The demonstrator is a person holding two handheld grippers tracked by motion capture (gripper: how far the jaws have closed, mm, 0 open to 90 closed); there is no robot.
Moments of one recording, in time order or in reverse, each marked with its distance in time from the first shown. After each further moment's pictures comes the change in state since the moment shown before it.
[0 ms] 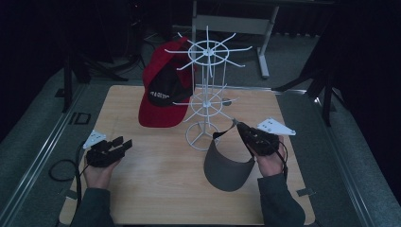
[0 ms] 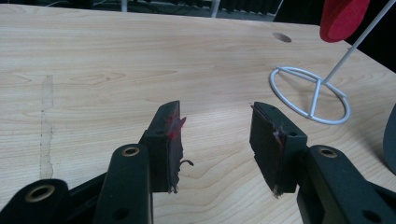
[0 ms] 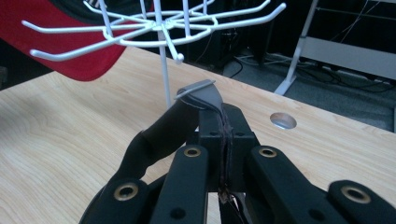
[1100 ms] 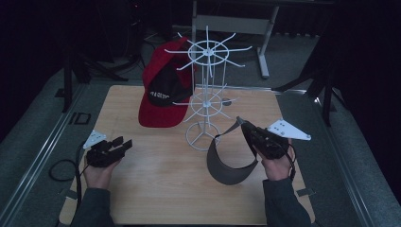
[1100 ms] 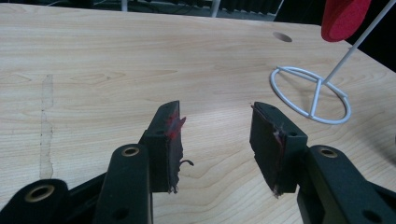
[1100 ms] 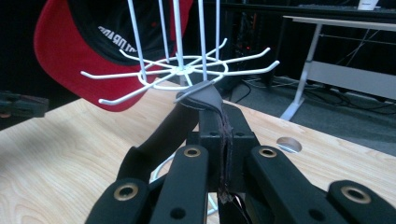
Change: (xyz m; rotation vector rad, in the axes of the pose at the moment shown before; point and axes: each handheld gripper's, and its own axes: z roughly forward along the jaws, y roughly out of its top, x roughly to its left) left arm 0.000 0.000 0.001 0.000 0.001 -0.001; right arm 0.005 0.017 -0.032 -0.100 0.046 0.021
